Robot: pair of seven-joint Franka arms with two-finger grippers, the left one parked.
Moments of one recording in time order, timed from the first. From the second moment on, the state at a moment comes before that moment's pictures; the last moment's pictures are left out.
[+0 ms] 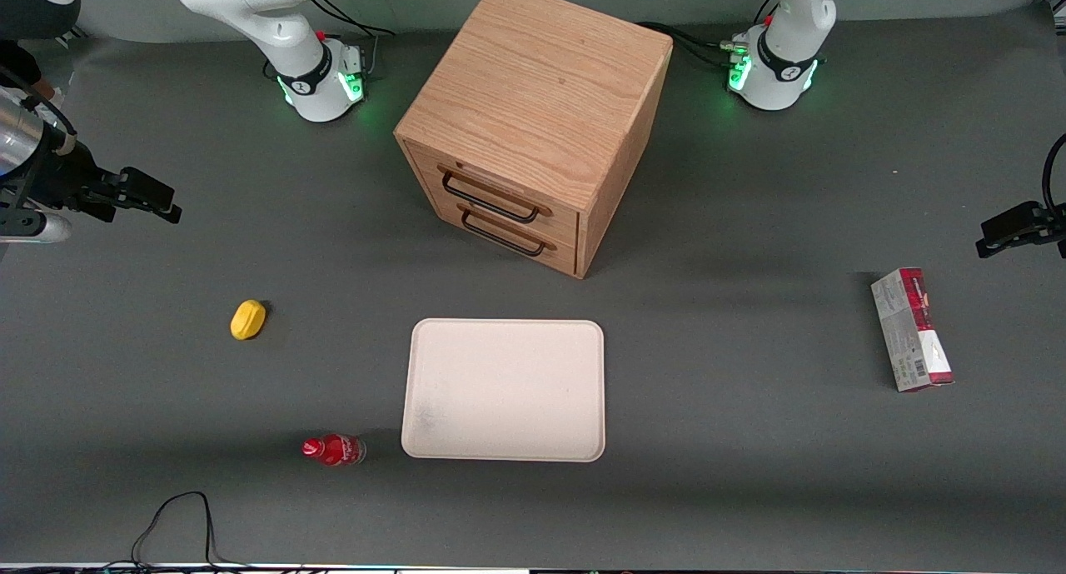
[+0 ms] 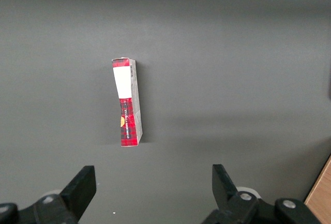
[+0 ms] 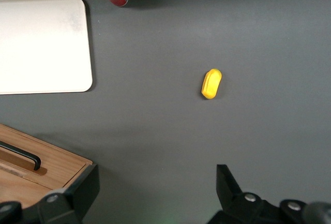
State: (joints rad) arm 0.11 -0.05 -0.08 -1.66 0.03 1.59 0.11
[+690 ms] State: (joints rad) arm 0.12 -0.02 -0.07 -1.63 0.03 1.63 0.11
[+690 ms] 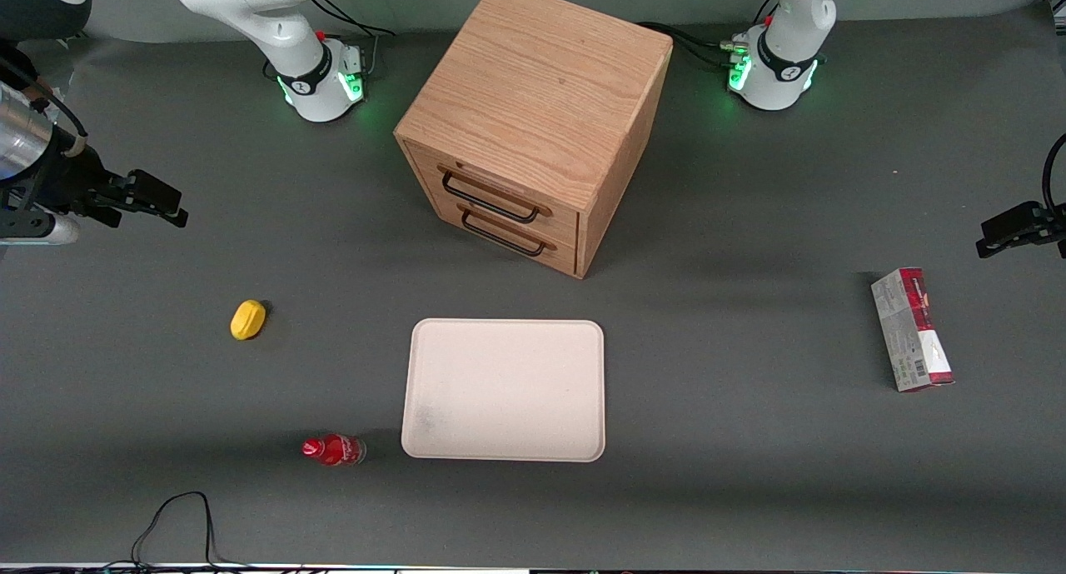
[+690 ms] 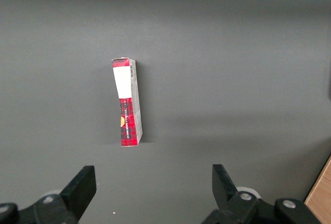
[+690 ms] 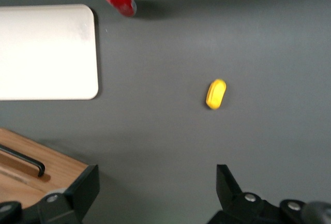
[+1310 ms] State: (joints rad) arm 0.12 0.46 0.04 -1.22 0.03 1.79 0.11
